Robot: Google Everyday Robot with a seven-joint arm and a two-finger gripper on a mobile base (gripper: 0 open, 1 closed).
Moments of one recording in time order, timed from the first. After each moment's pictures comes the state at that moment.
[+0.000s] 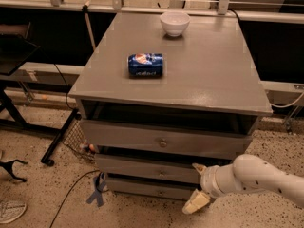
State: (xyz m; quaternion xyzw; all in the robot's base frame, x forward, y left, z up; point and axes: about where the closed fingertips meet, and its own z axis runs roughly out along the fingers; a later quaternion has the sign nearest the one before) arm 0.456 -0.142 0.488 -0.53 0.78 0.20 0.27
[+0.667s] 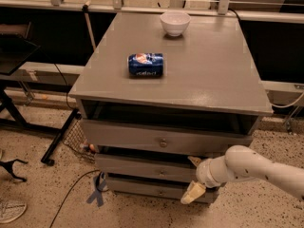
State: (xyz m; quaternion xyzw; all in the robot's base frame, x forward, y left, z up) arm 0.494 -0.142 0.470 -0.56 0.76 0.18 0.27
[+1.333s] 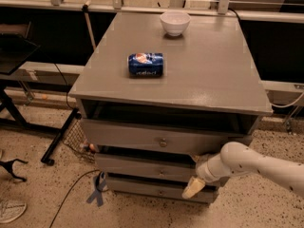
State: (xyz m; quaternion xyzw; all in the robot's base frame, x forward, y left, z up) arm 0.532 -0.151 0.446 -0.58 0.75 0.15 0.27
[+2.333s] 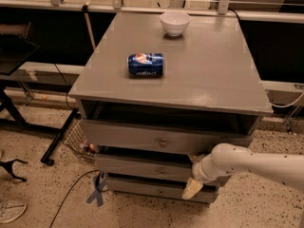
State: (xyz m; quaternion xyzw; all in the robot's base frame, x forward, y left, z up) arm 0.525 -0.150 0.442 -0.61 0.75 0.09 0.23
